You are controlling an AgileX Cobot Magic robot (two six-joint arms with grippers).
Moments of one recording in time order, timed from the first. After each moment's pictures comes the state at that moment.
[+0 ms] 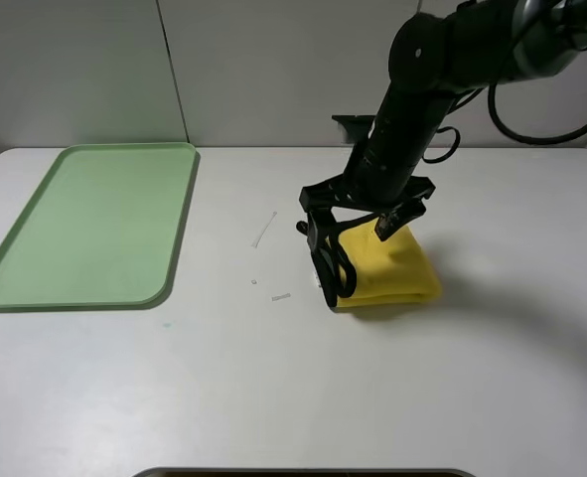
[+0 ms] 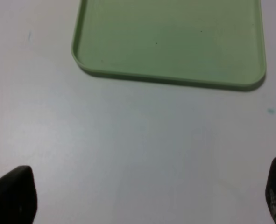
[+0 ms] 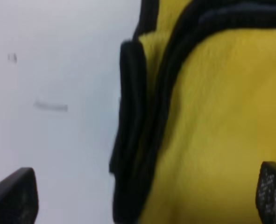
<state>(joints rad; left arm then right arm) 0.03 0.18 -0.49 0.09 1.05 -0.12 0.52 1.94 -1.35 0.19 0.89 -0.01</state>
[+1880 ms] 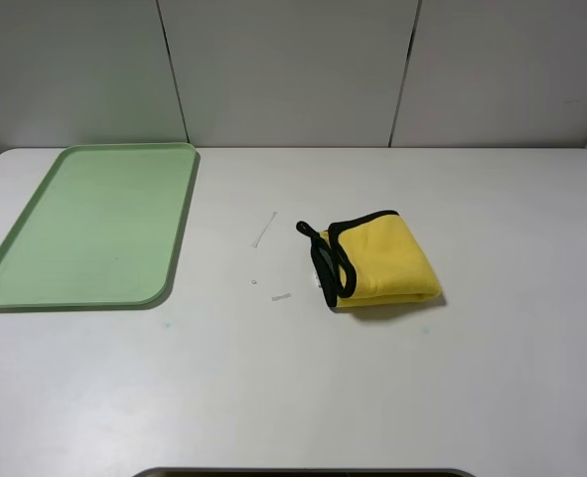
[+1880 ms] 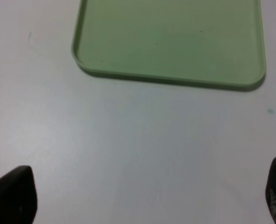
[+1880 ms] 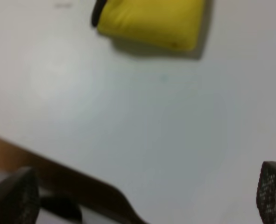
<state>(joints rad) 0.03 0.18 -0.49 0.09 1.05 -0.12 0.40 0.50 -0.71 0.09 1.18 0.02</state>
